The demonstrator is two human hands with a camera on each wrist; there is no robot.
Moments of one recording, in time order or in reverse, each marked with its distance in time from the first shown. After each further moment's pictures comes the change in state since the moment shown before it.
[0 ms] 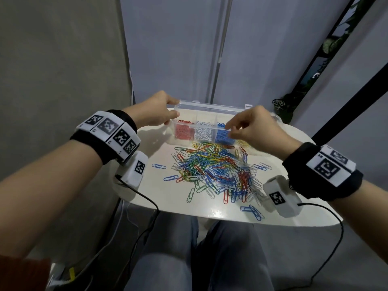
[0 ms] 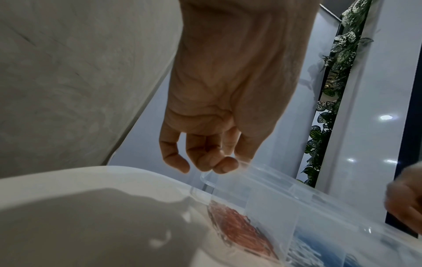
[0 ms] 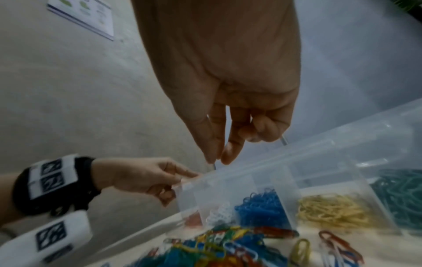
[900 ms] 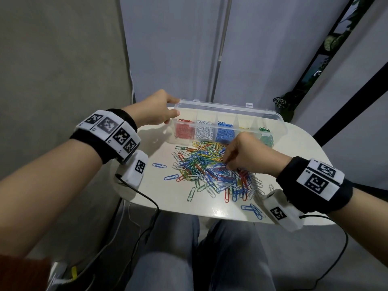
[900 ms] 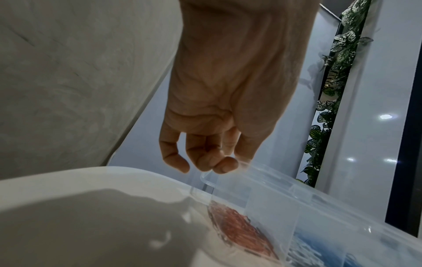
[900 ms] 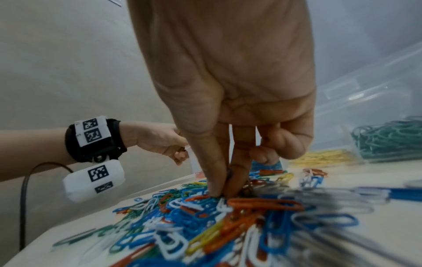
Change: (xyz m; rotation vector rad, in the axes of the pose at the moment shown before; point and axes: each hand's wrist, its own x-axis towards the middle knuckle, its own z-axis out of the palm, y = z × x) left_hand 0.002 -0.001 0.001 0.011 0.005 0.005; right_hand -0.020 0.012 0.029 -0.166 -0.325 0.053
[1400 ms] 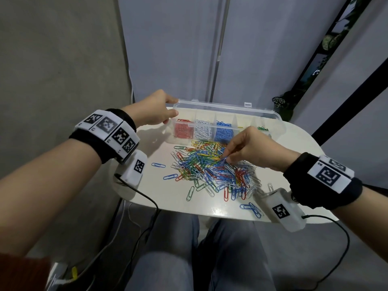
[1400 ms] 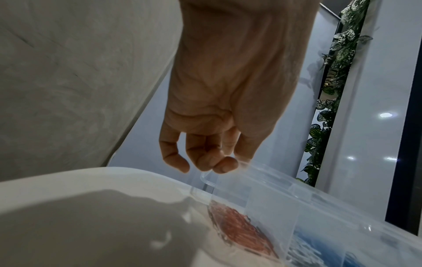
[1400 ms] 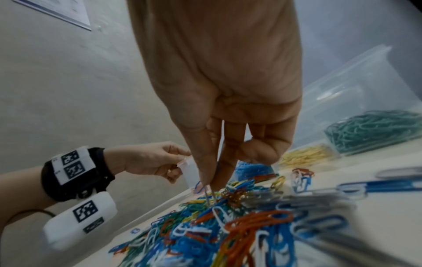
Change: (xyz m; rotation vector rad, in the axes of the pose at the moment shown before) left_hand 0.001 -0.001 0.000 0.007 0.002 0.000; right_hand -0.008 0.004 -0.012 0.291 0.024 0.003
